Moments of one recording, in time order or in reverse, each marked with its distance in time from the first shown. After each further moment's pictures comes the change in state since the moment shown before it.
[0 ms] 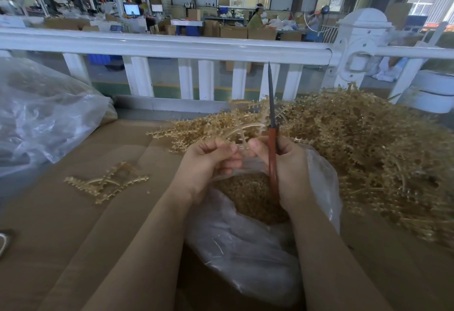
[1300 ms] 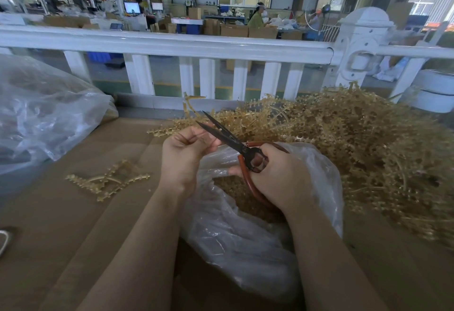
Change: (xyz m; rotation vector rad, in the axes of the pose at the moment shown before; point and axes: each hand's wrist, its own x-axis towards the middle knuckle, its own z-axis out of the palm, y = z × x) left_hand 0.006 -0.001 -0.019 -0.056 0.231 0.337; right_hand -0.008 0.002 -0.005 -0.953 -0.097 -0.296
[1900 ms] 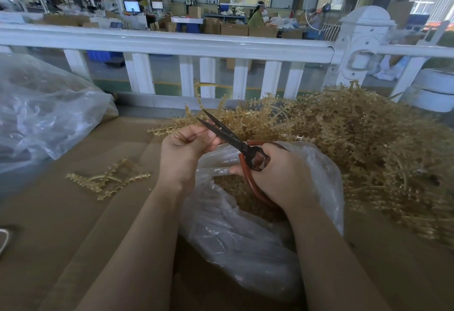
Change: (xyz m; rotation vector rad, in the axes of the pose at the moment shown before) left_hand 0.000 0.006 -0.002 -0.015 -0.038 -0.009; right_hand 0.000 0.000 -0.002 0.005 0.007 -0.015
